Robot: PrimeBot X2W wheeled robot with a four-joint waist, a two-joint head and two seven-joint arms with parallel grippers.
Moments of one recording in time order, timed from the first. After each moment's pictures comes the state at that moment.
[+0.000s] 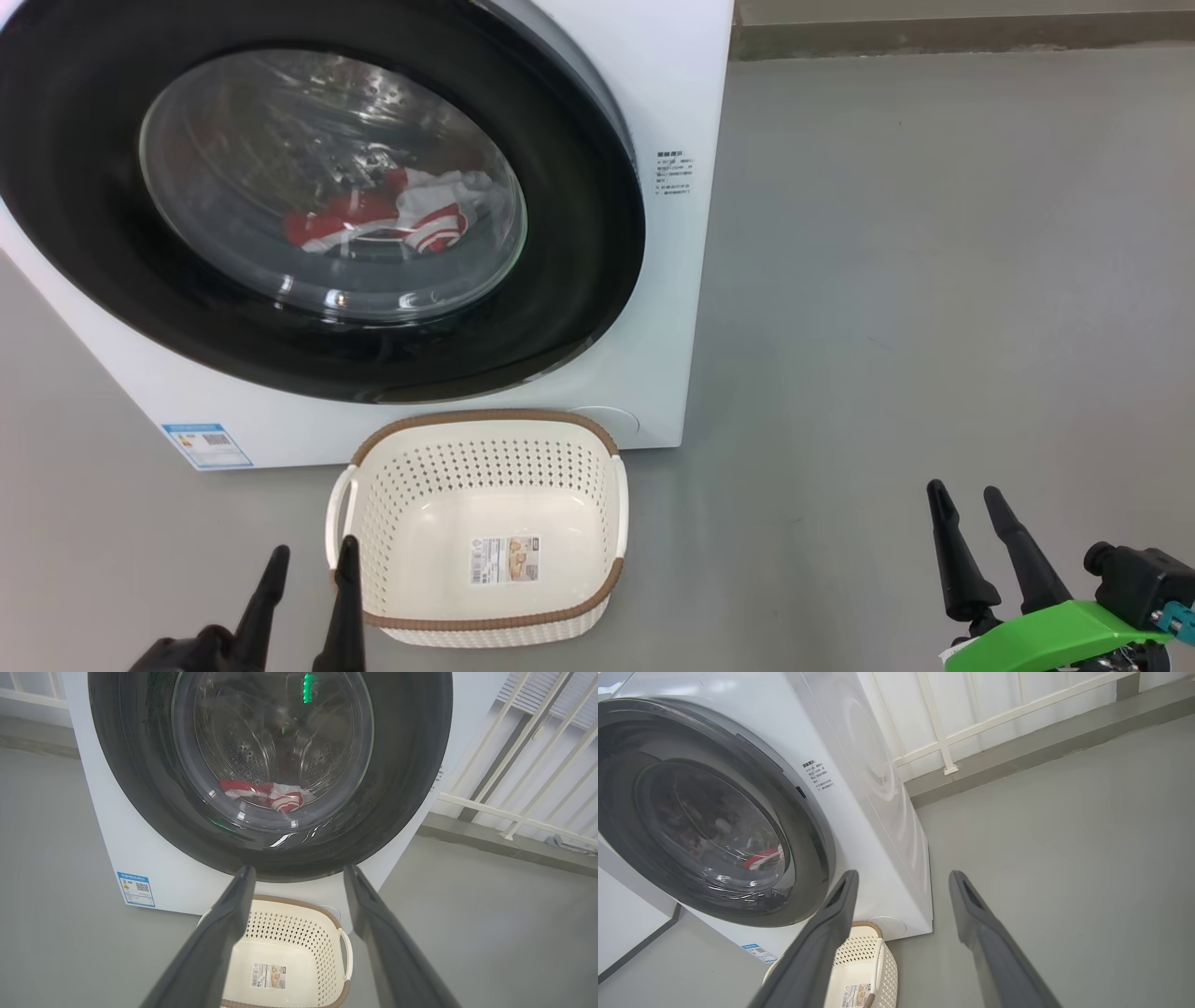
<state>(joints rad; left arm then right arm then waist) 0.04 0.08 -0.04 0.13 -0.42 0.00 -0.16 0.04 -0.06 -0.03 0.23 0.60 0.12 -0.16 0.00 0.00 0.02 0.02</state>
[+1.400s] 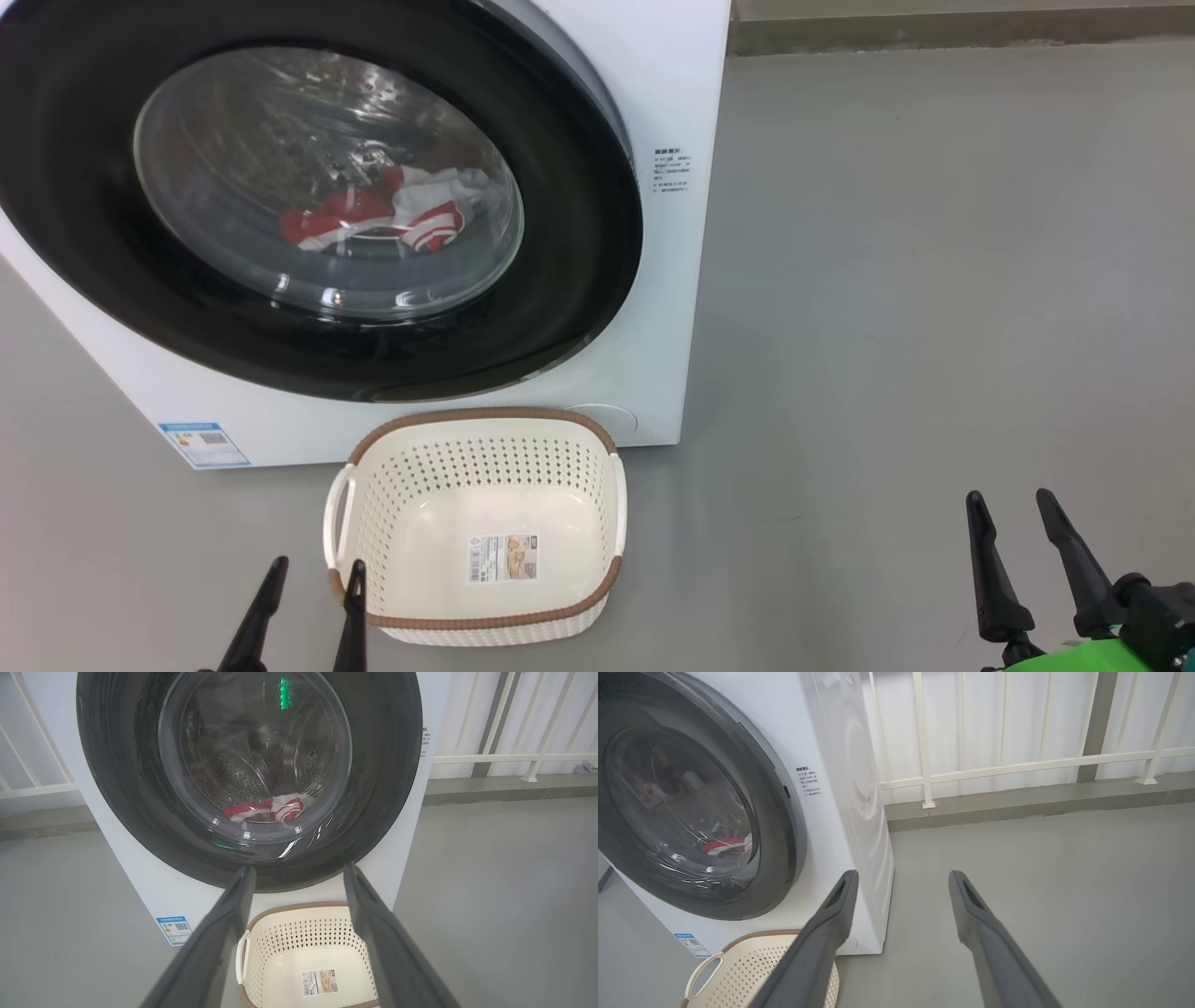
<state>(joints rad) 0.09 0.05 0.01 0.13 -0.08 -0.06 -0.25 0.12 -0.04 -0.11 0.14 0.31 0.12 -0.25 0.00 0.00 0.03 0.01</state>
